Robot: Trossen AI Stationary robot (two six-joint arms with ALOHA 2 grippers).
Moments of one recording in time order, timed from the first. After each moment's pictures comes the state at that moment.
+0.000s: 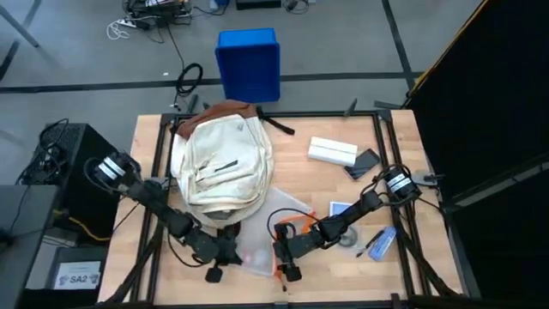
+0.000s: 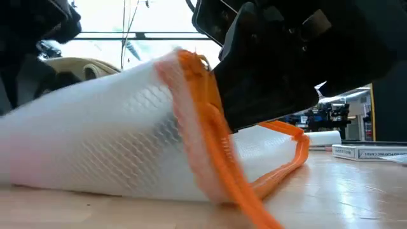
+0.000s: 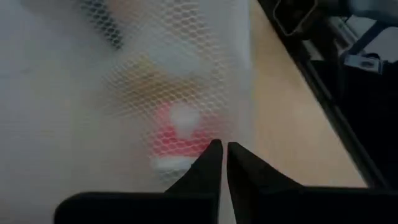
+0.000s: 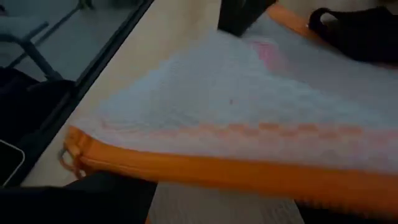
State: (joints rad) left arm -0.68 1.69 0.58 0.46 -0.19 -0.44; right arm 0.48 2.11 1.12 0.45 0.14 0.23
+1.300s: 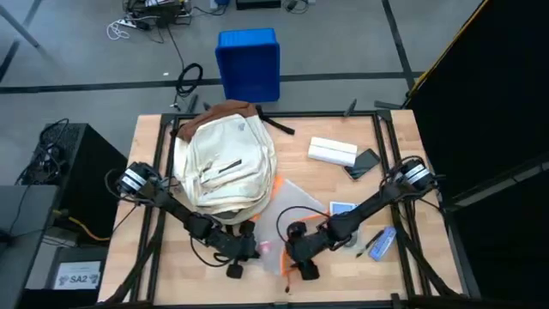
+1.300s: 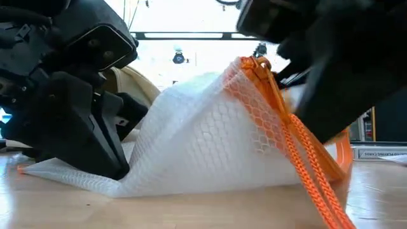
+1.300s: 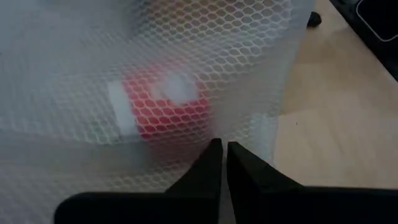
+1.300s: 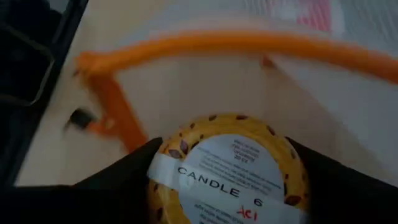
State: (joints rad) left arm -0.57 1.85 0.74 0.43 -0.18 -0.30; right arm 0.52 1.92 1.12 -0.09 0.09 0.37
